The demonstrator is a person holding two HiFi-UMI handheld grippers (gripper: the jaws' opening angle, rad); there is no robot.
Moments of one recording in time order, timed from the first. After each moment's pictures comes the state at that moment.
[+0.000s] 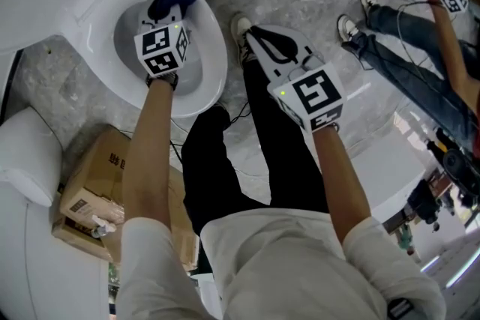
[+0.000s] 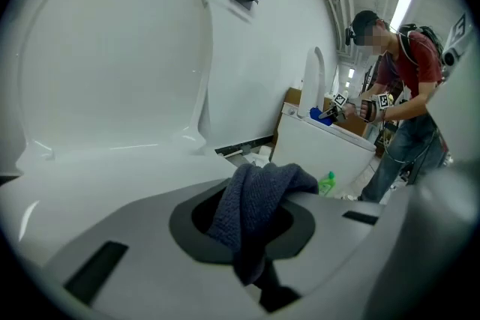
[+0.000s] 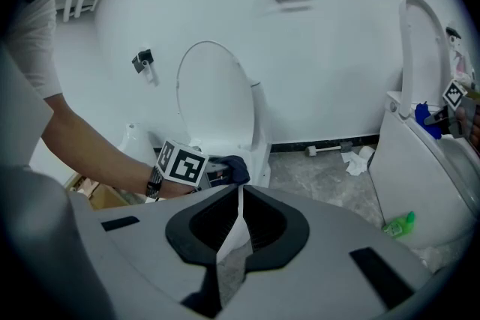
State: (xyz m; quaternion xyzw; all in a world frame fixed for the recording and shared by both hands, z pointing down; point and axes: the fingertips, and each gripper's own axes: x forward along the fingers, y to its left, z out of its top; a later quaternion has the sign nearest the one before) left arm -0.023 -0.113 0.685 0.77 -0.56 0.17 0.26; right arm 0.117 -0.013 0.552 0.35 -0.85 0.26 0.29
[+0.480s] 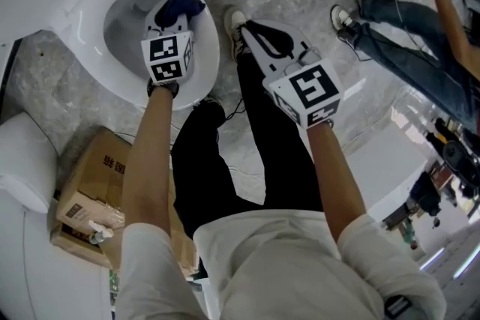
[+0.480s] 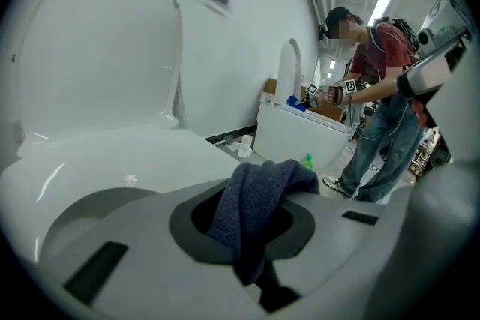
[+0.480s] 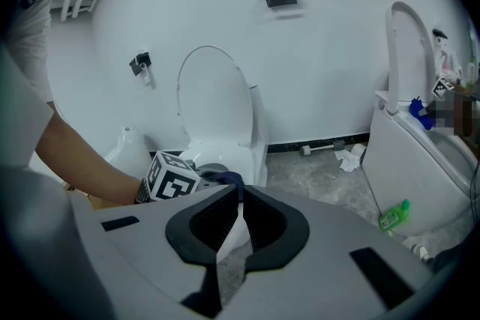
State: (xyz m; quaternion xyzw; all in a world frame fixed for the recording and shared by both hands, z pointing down) left arm 0.011 -0.049 0.696 0.80 -0.50 0.21 0.25; right arm 0.122 0.019 0.552 0.38 -0.85 0.26 0.27
